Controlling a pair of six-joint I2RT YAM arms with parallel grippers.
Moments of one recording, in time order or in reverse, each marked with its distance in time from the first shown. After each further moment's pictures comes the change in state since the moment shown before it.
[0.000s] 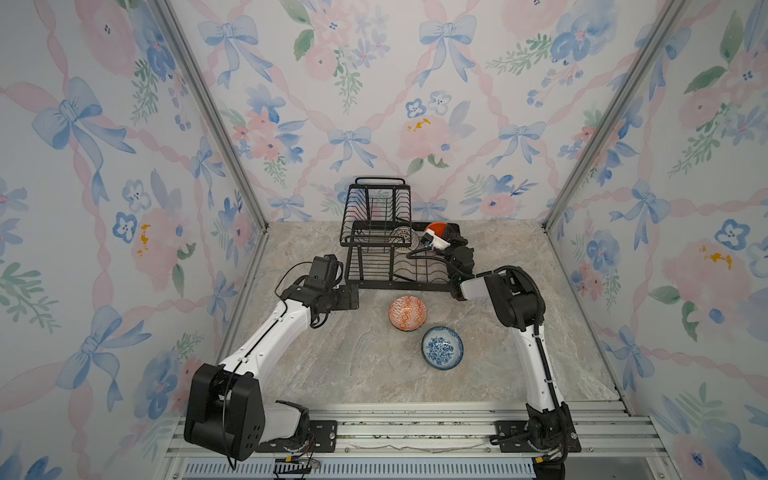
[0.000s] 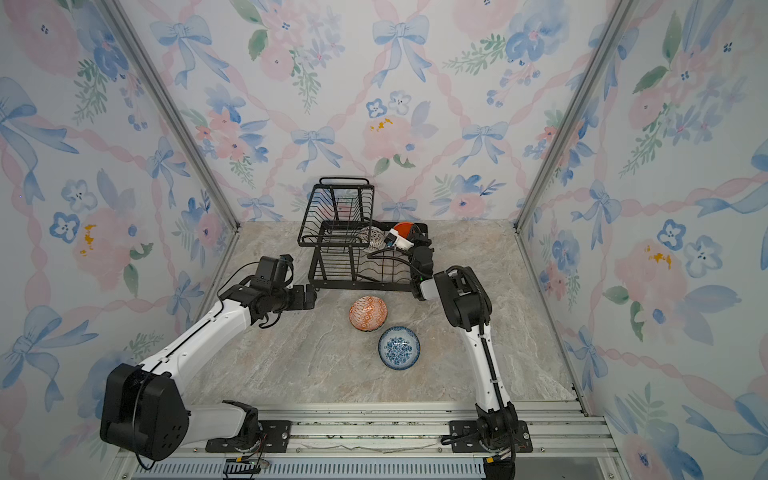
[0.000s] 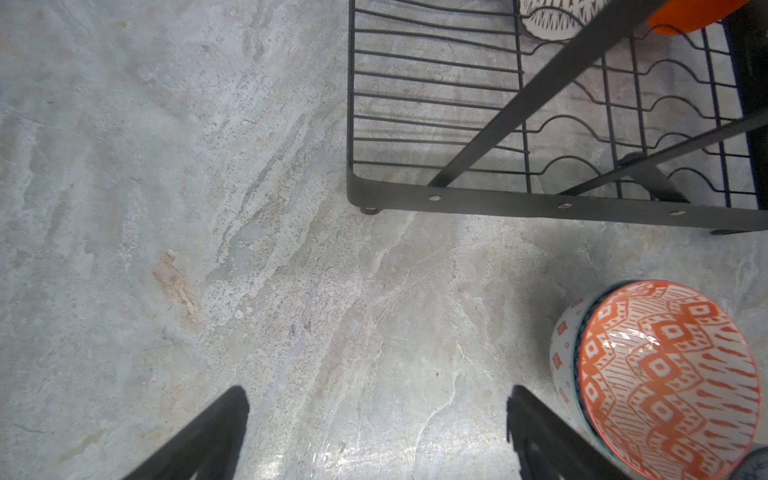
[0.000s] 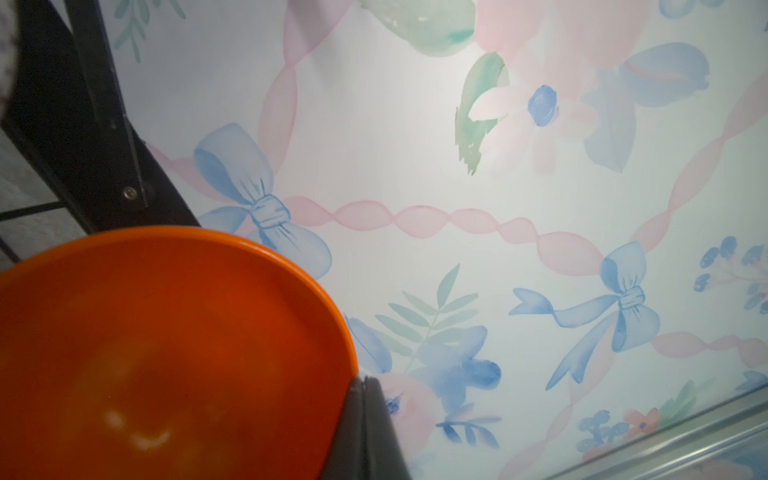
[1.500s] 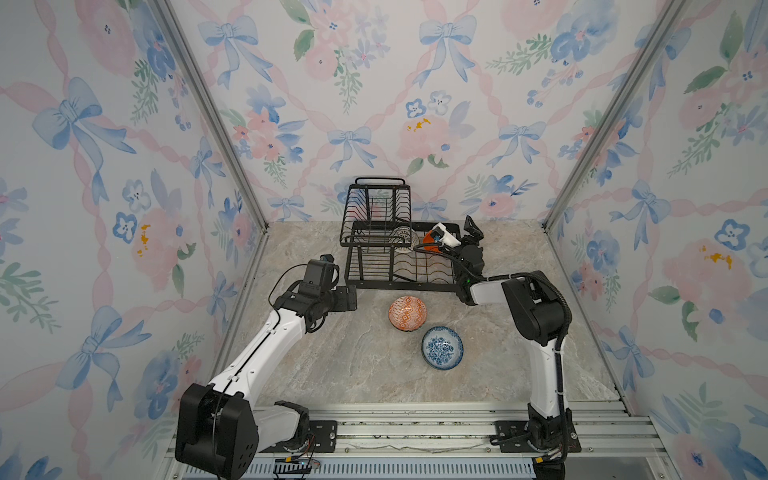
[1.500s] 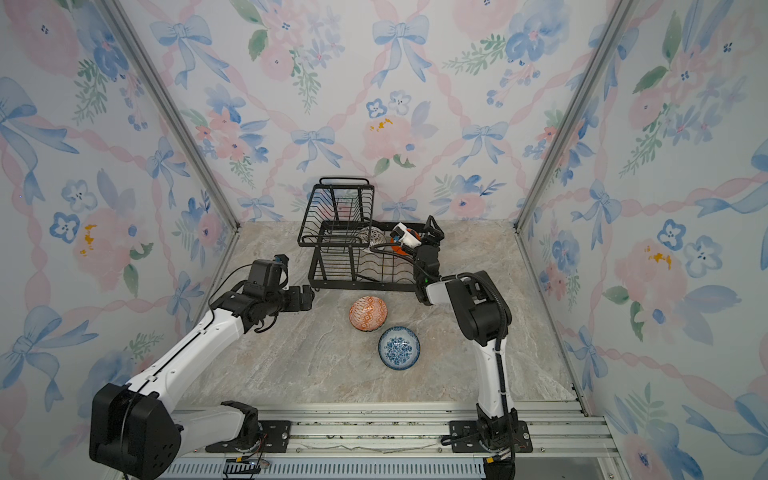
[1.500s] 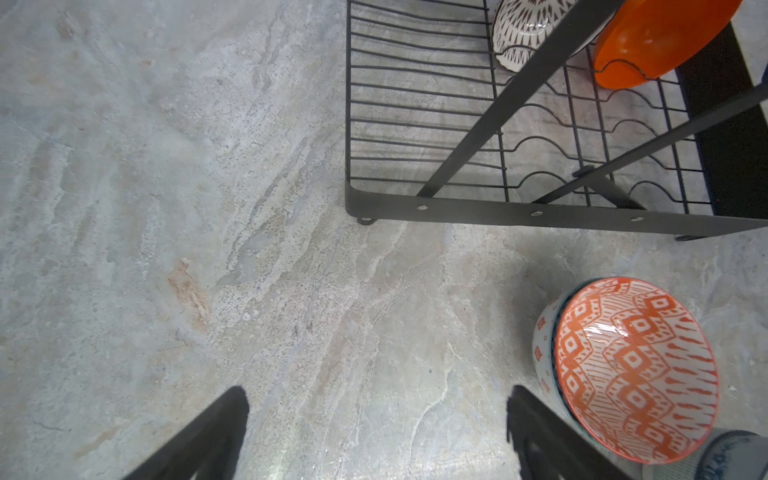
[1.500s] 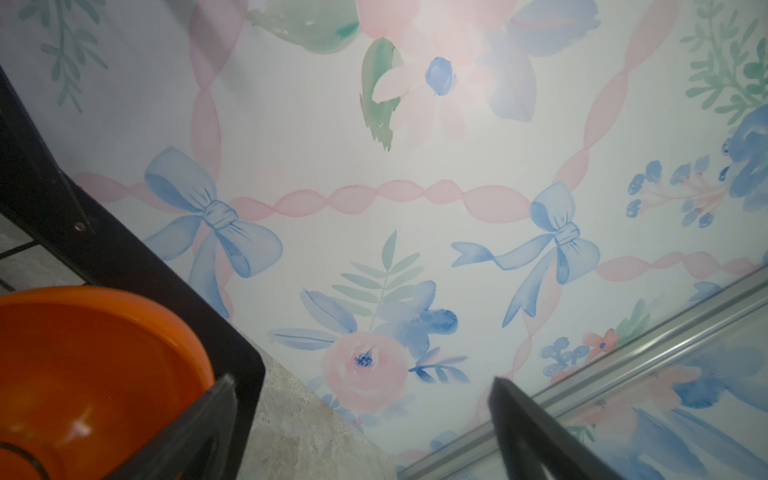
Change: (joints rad) left arm 0.000 -0.098 -0.039 0.021 0.000 0.007; right arm 0.043 -0.328 -0.268 -0.102 0.128 0.198
